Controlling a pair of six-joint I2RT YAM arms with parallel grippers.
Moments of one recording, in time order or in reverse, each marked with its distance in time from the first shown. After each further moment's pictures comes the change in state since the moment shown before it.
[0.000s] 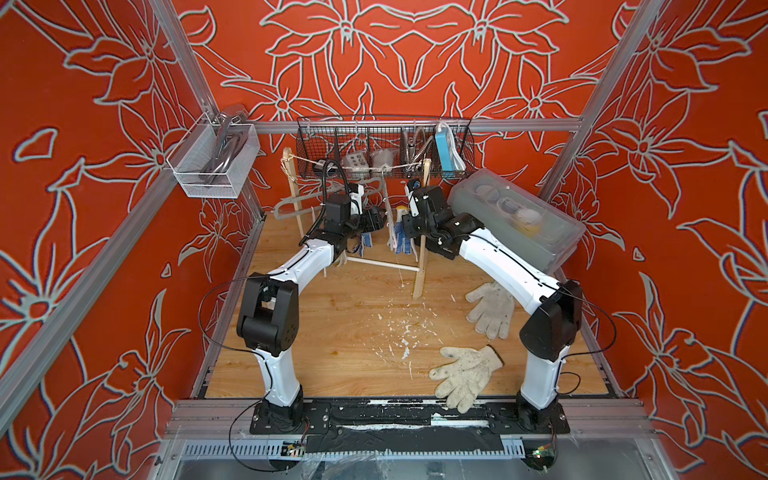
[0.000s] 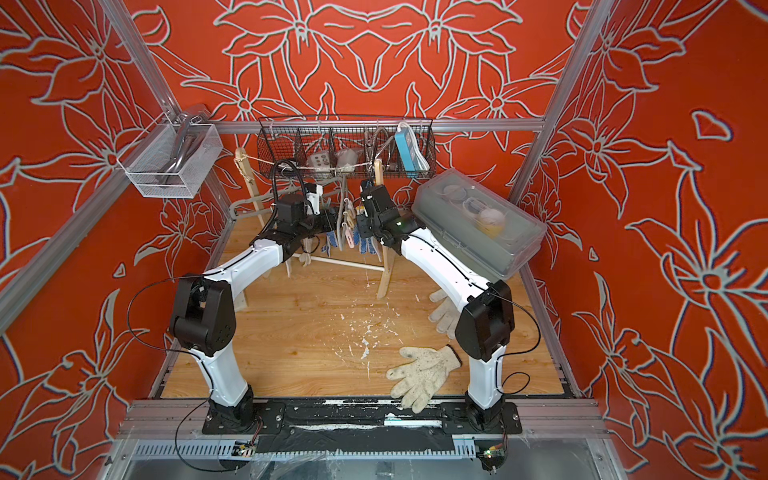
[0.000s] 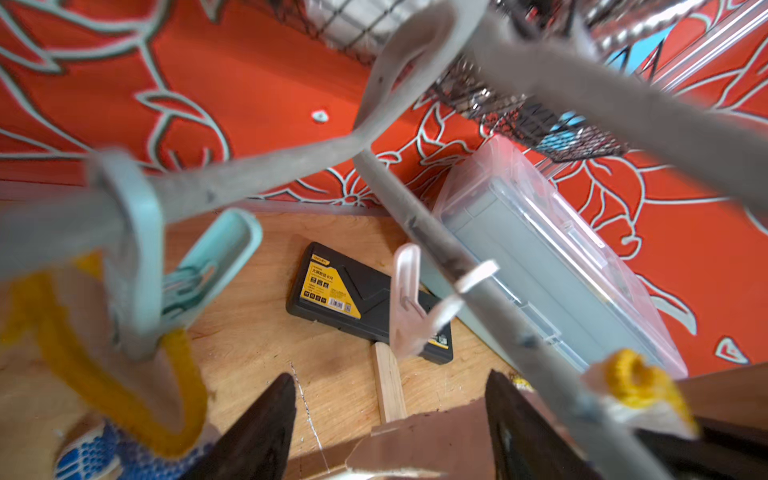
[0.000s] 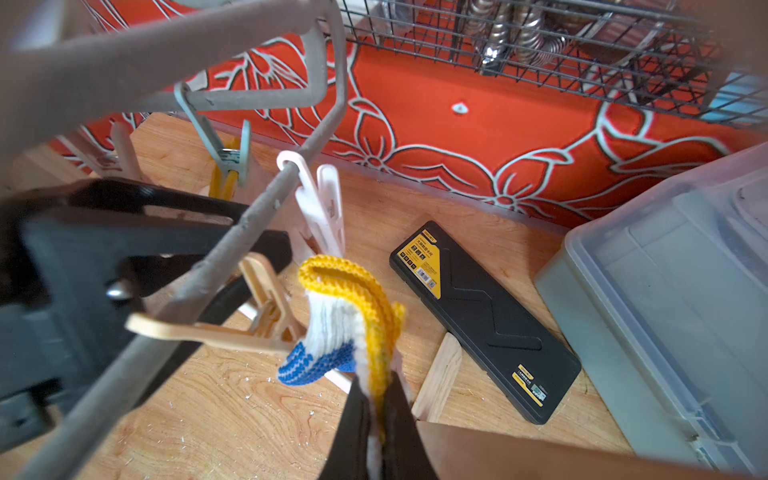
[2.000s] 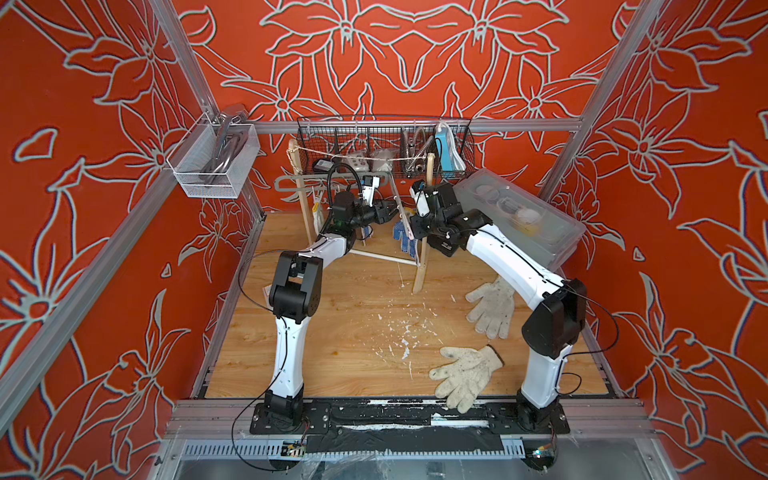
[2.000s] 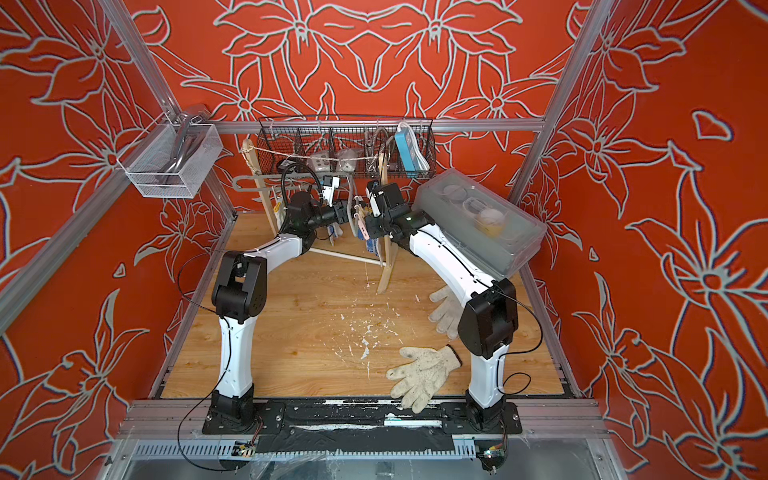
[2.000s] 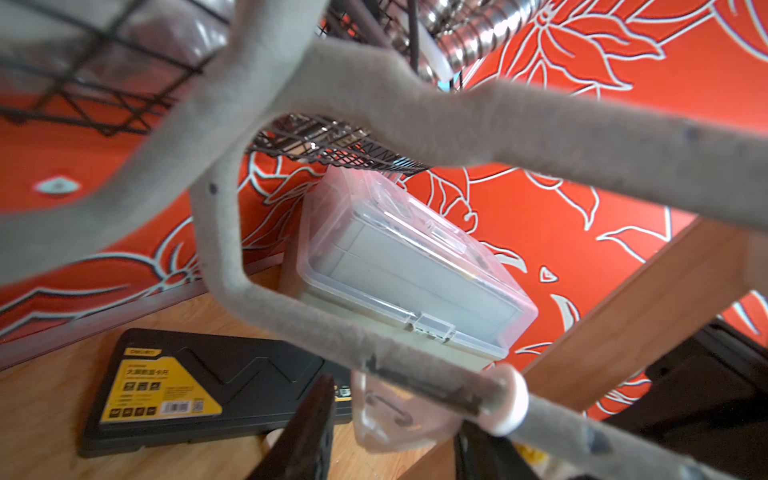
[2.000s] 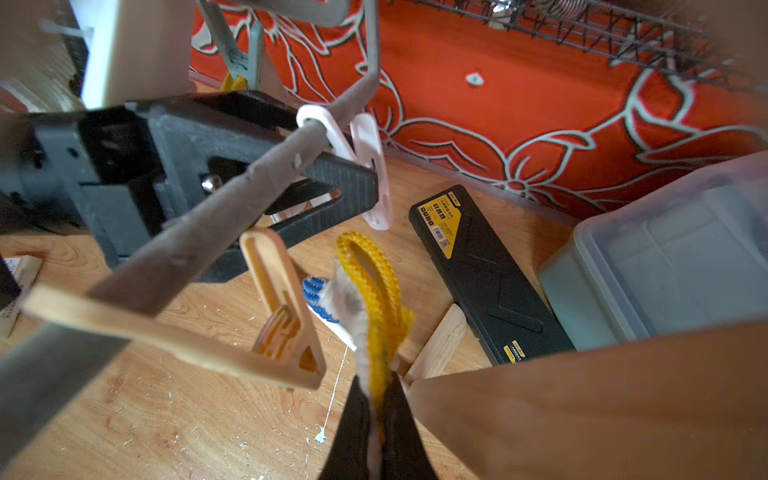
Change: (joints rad) left arm 0.030 0.367 0.253 0.553 0.476 -0.172; right arm -0.075 -0.001 -0.007 -0.052 -0.134 -0.089
